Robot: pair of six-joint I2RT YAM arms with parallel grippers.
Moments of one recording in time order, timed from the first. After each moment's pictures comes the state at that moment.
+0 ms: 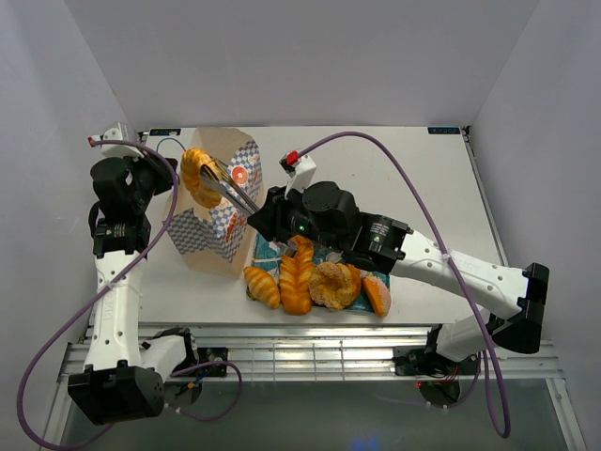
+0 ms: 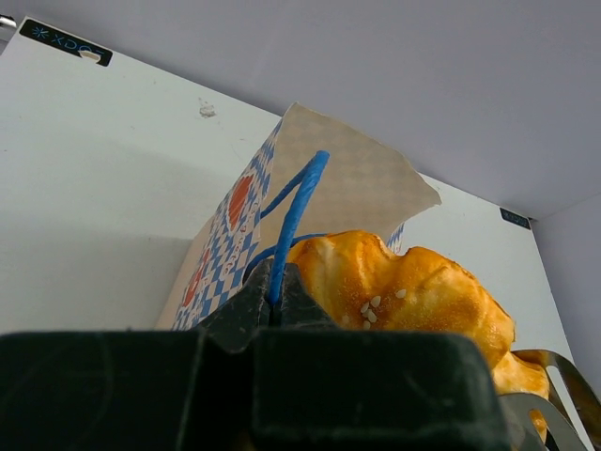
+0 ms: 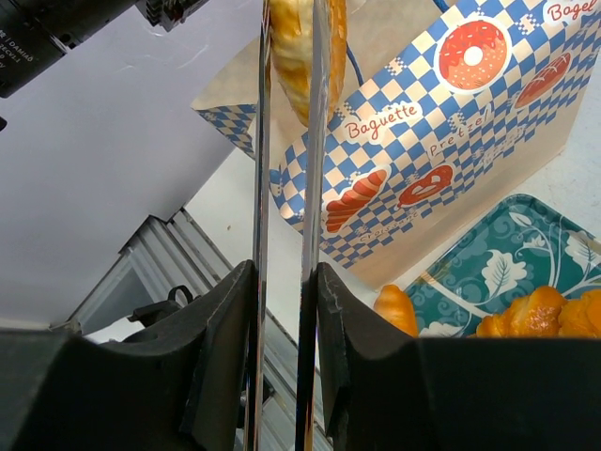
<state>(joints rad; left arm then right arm) 0.13 1.02 1.09 -0.23 0.21 -0.44 1.19 1.41 1.45 -0.26 0.20 0.51</state>
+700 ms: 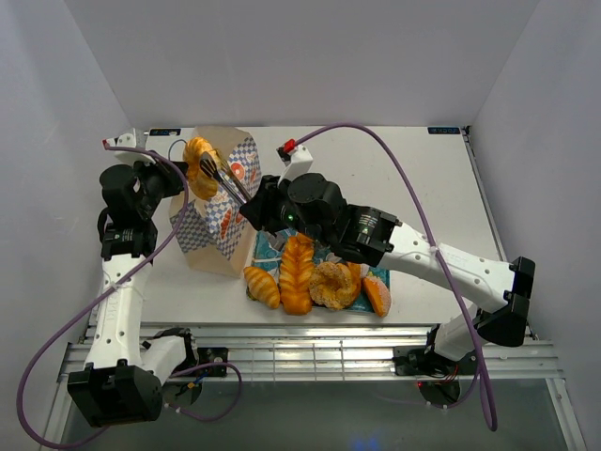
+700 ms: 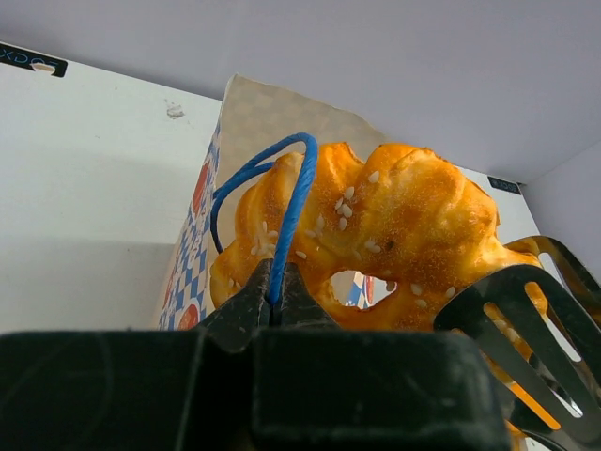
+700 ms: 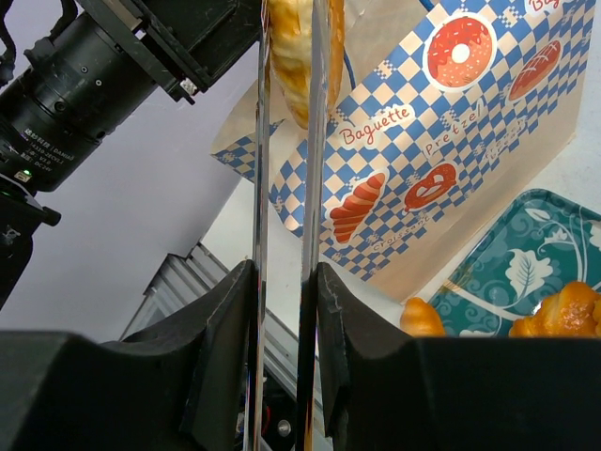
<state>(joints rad) 0.10 1.00 0.99 -0.11 0.28 -0.39 1.19 1.50 1.58 -0.32 0.29 0.63</state>
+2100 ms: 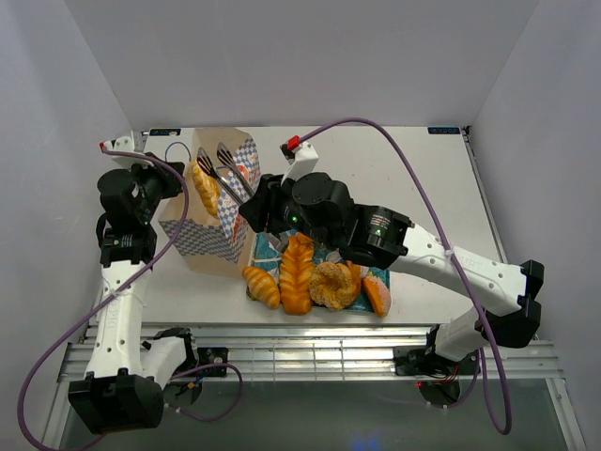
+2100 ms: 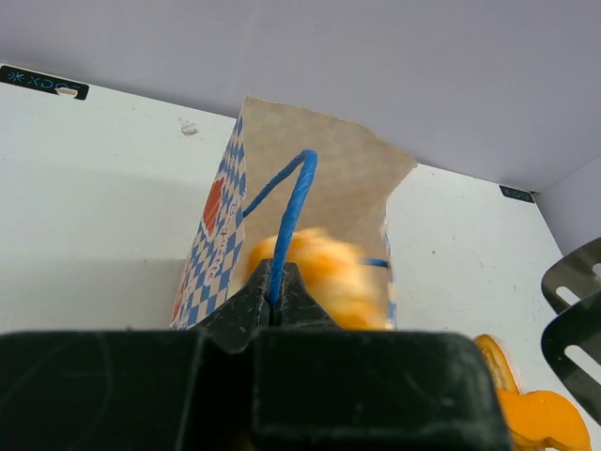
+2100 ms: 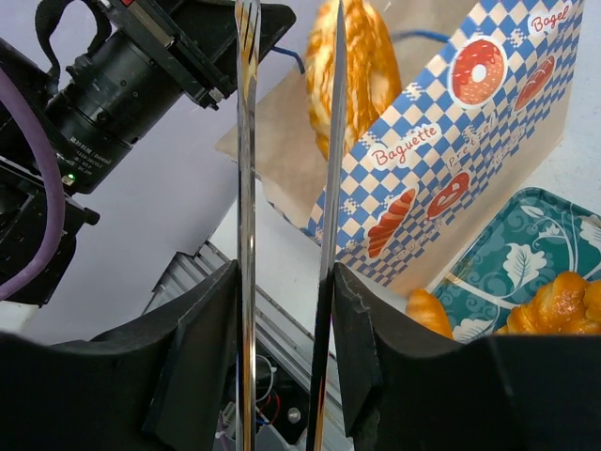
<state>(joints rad) 0.10 0.96 0.97 -0.09 0.26 -0.36 1.25 1.49 1.68 -0.44 0.35 0.64</state>
